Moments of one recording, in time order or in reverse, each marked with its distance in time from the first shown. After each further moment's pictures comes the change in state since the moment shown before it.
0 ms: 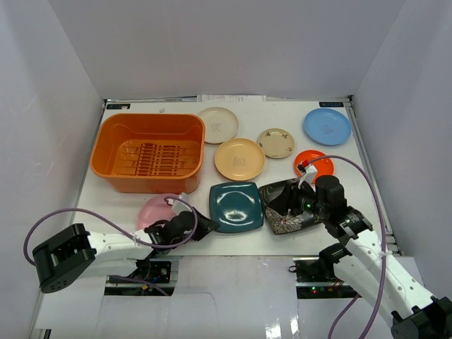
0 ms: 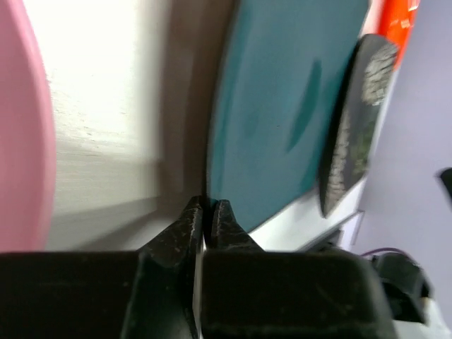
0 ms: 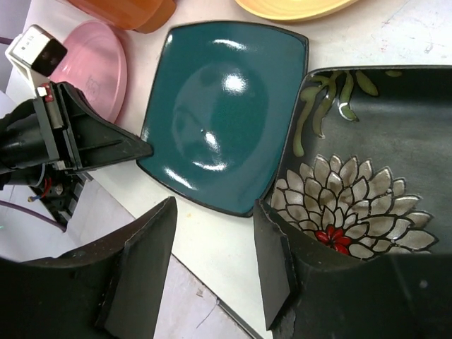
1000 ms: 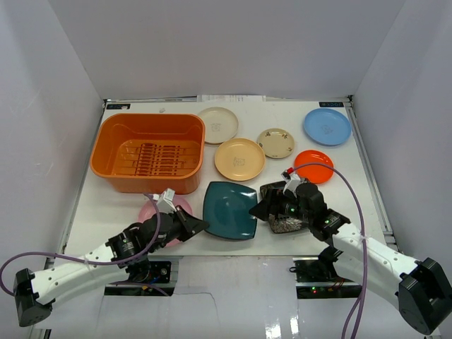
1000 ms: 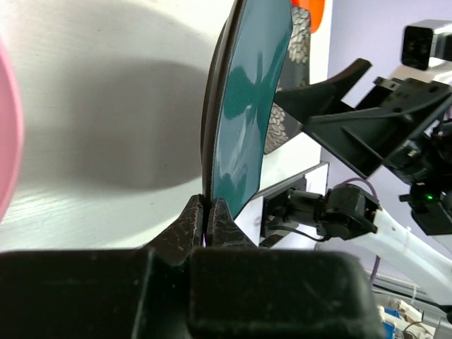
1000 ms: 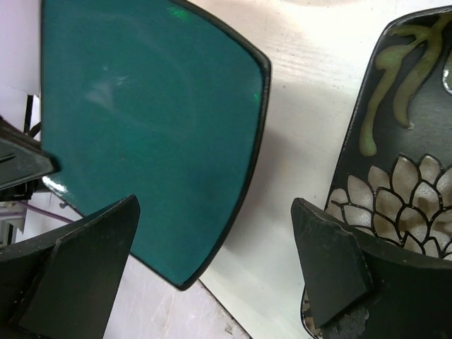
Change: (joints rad) left arm -0.013 -0.682 0.096 -0.587 0.020 0.112; right arm 0.172 0.204 -0.181 0.410 0.060 0.247
